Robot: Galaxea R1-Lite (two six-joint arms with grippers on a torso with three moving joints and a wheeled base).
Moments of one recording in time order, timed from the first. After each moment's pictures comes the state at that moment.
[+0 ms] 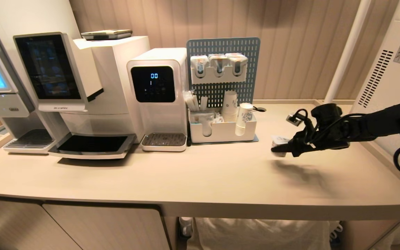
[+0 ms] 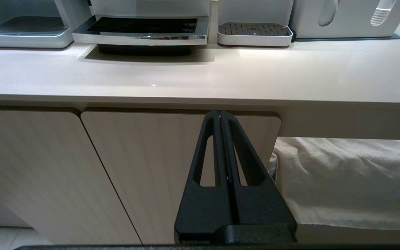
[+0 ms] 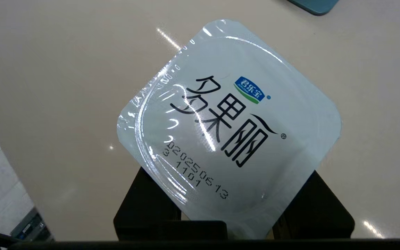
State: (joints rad) left arm 0.00 0.00 0.00 -0.01 -0.01 -0.02; right arm -0.02 2.30 -1.57 0.14 0.69 -0.46
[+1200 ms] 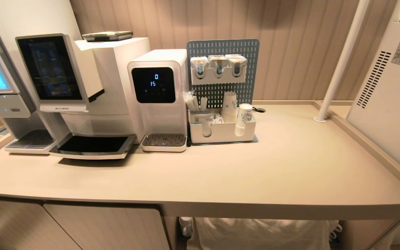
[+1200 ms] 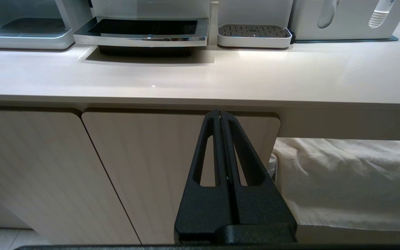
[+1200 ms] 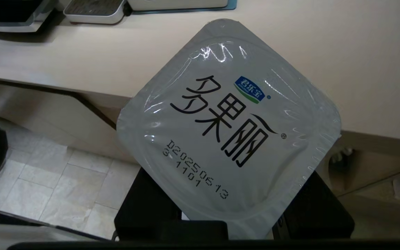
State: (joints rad) left arm 0.00 0.00 0.00 -0.01 -0.01 -0.02; right arm -0.12 0.77 -0.83 0.49 0.39 -0.02
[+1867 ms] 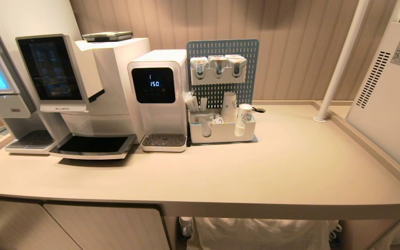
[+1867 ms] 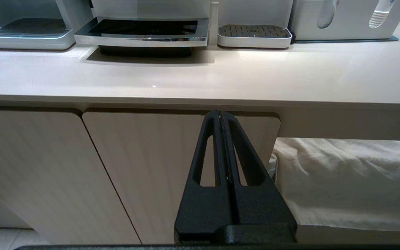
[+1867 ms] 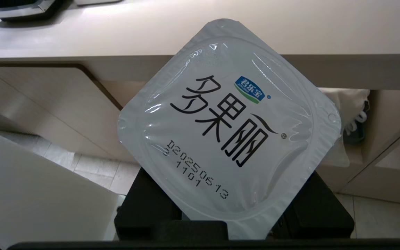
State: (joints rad) left arm 0.00 0.00 0.00 -0.01 -0.01 -0.02; right arm 0.02 0.17 -0.58 0.72 0.22 0.12
